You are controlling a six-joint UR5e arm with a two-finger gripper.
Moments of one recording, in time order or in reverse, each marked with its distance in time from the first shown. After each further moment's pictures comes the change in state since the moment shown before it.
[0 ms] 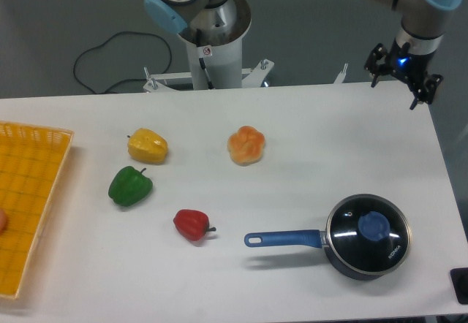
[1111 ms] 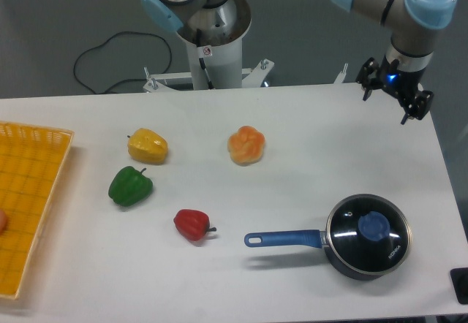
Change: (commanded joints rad) arm -0.054 -0.011 0.003 0.048 -0.031 -0.135
